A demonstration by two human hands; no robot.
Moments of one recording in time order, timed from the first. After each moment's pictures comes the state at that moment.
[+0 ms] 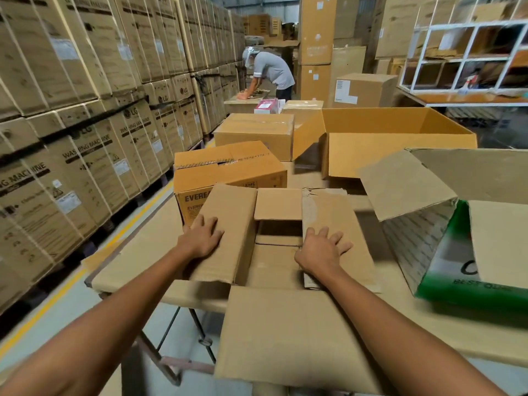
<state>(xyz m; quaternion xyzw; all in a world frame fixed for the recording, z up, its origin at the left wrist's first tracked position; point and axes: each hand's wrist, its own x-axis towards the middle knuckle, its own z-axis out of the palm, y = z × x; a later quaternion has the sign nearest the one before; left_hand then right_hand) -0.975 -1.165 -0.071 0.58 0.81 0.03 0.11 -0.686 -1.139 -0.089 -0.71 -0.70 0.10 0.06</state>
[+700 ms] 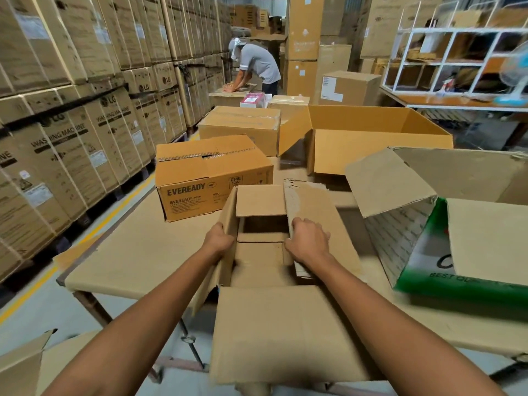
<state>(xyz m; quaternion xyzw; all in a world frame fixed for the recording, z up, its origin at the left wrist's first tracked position) -0.895 -1.148 -0.099 0.44 0.78 0.31 0.31 -0.675 -1.150 -0.058 -0.65 -0.75 0.10 0.13</state>
